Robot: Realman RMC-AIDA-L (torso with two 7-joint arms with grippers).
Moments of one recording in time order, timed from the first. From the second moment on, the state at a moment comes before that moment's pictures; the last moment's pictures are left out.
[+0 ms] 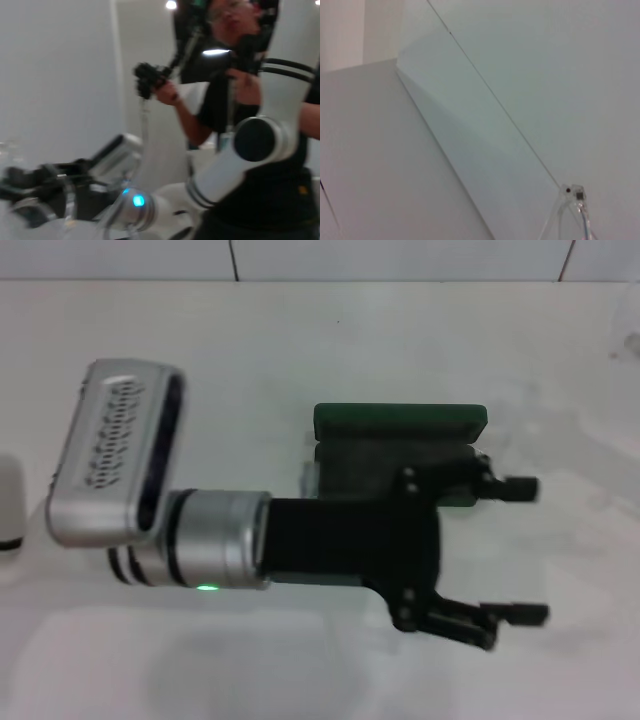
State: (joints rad) left arm -0.80 -2.09 2.45 0.11 0.19 1.75 -0.57; right arm 0.45 1.96 -0.56 -0.53 -1.41 -1.84 1.62
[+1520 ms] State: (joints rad) left arm -0.86 -2.09 2.37 0.19 0.23 1.66 -0.66; right arm 0.54 2.00 -1.01 -0.53 -1.64 -1.74 1.60
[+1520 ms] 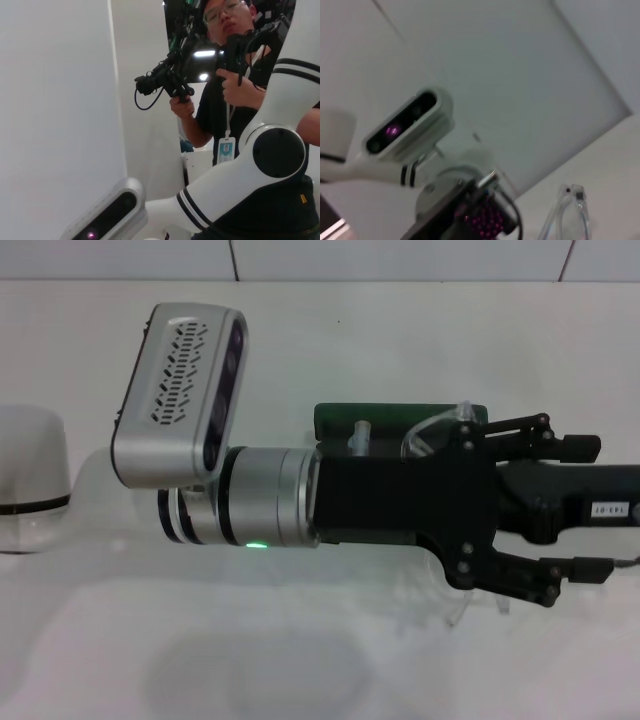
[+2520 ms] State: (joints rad) left arm -0.87 -2.09 2.37 0.19 0.23 1.63 -0.68; right arm 0.58 1.97 -1.02 -0.53 -1.73 -1.79 1.64
